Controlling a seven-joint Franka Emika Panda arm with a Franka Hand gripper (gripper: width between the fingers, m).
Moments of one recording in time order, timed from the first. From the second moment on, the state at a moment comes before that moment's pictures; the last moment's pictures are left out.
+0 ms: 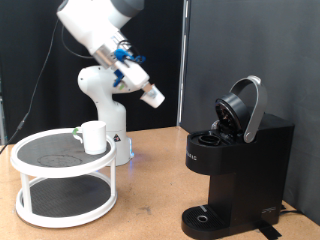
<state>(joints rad) 0.06 -0.38 -0.32 -2.38 0.71 2.04 2.00</state>
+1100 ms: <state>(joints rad) 0.13 -0.27 -0.17 -2.29 0.73 2.12 2.16</state>
